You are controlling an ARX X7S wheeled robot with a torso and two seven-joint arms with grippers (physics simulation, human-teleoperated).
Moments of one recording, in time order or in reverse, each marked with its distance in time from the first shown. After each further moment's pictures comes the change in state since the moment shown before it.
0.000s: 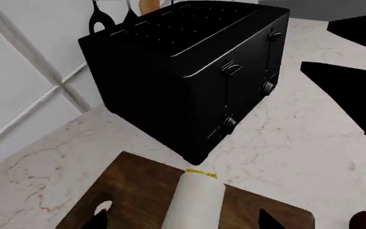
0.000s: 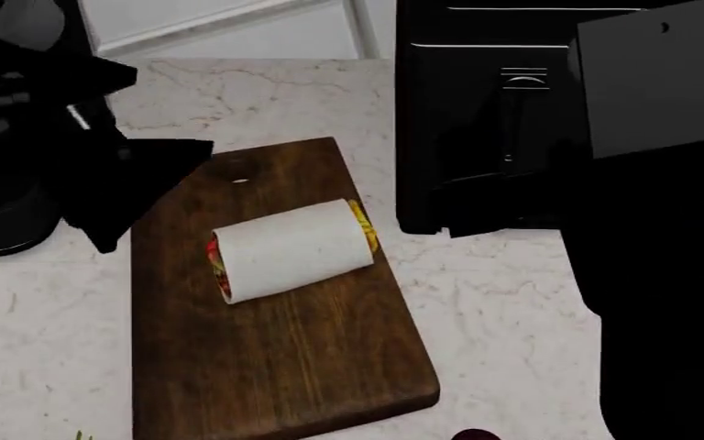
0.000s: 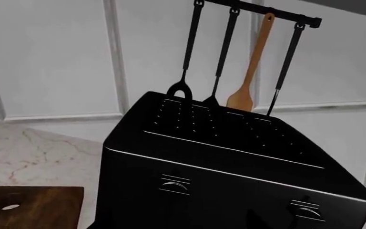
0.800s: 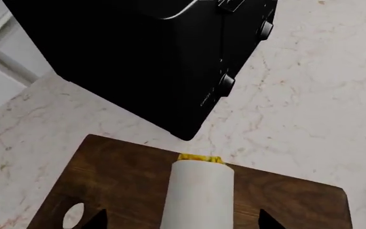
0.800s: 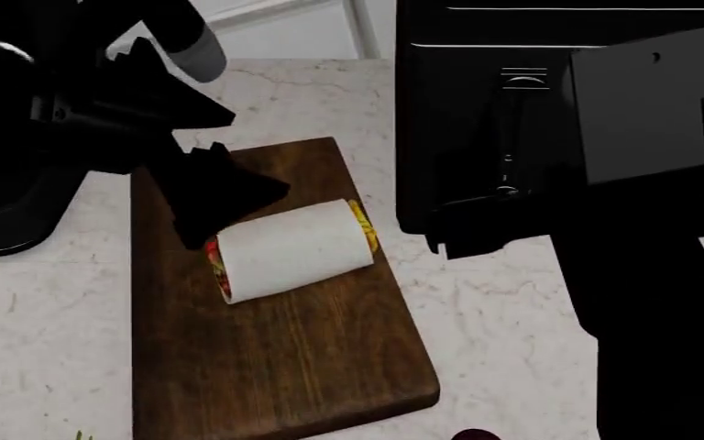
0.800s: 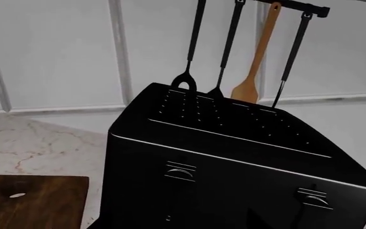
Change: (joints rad) left arm -0.160 0.216 0.472 -0.620 0.290 0.402 0.422; right arm -0.042 0.039 0.003 0.008 0.134 -0.041 0.095
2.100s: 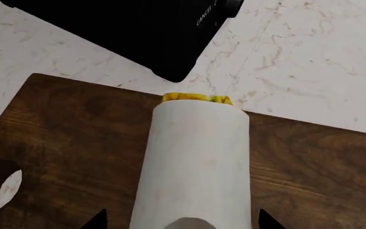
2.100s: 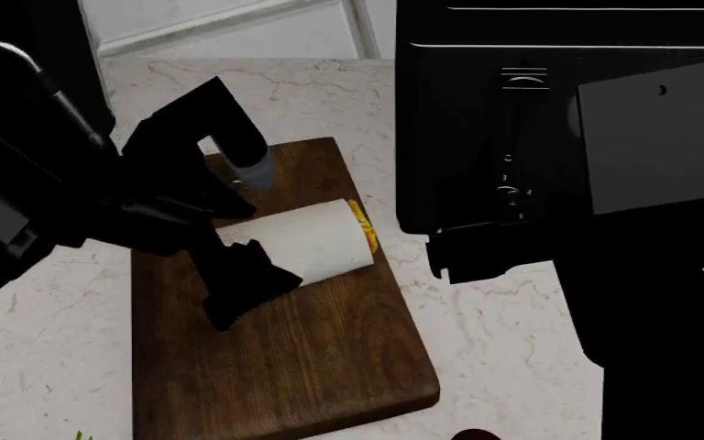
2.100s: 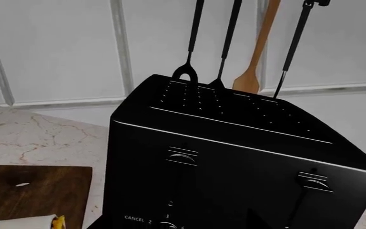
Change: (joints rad) left arm 0.104 0.115 0.137 -0.236 0.096 0.161 0.065; right arm -0.047 0.041 0.027 -0.012 0.156 -0.023 0.112
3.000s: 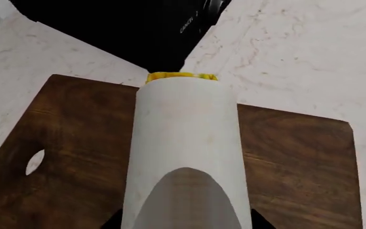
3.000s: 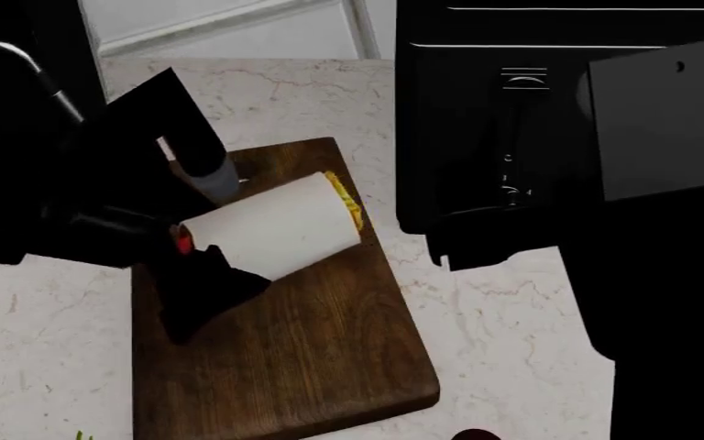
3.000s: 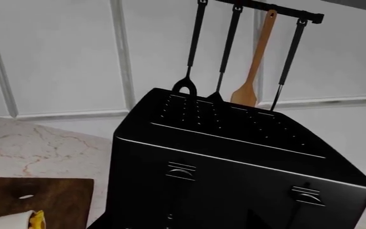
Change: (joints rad) left arm 0.035 -0.207 -0.105 0.524 -0.134 -0.313 -0.184; right arm 0.052 0.022 0.018 -0.001 0.140 0.014 0.103
